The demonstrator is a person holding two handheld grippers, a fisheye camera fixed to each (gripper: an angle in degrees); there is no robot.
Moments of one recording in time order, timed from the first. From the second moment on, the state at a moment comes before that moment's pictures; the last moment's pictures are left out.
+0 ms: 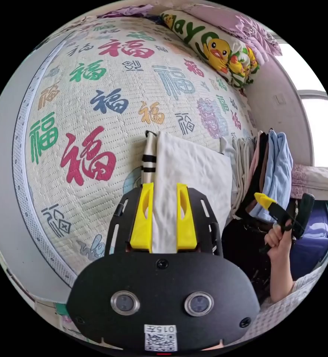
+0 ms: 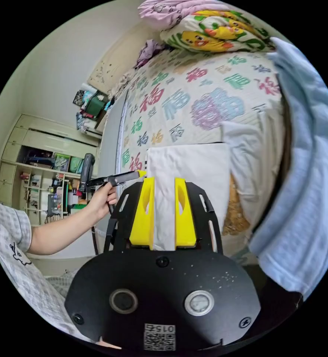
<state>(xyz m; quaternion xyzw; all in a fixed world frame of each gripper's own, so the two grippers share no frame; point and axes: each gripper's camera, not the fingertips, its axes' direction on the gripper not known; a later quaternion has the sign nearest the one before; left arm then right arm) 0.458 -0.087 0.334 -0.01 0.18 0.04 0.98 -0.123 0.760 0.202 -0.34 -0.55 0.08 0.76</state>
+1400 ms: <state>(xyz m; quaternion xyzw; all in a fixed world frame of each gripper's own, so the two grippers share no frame) 0.457 -0.096 0.329 0.06 0.23 0.07 0.97 -0.351 0.948 0.211 -0.38 -0.55 0.16 0.72</state>
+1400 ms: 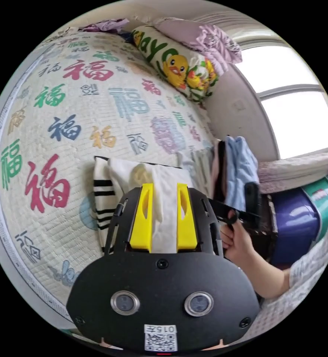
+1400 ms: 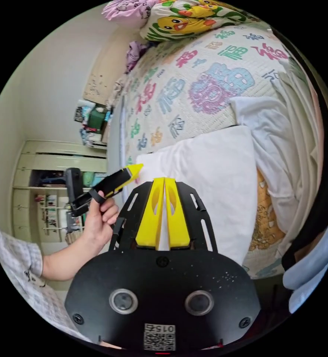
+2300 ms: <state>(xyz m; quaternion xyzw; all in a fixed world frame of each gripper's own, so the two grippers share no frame) 0.389 -0.024 0.258 0.01 0.23 0.10 0.97 -0.489 0.754 0.163 -0.41 -0.50 -0.11 0.76</state>
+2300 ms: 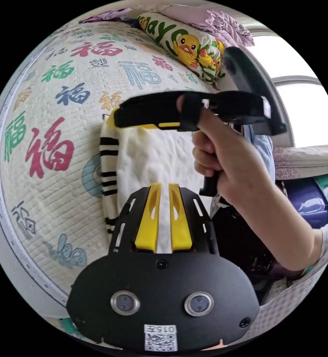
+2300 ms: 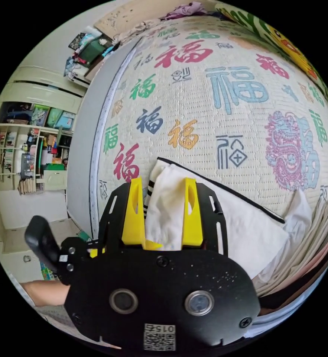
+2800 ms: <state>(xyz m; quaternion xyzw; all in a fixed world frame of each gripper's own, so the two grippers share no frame) 0.326 -0.075 0.195 0.04 0.23 0.02 0.97 -0.147 0.771 0.107 -0.38 -0.55 0.14 0.73</state>
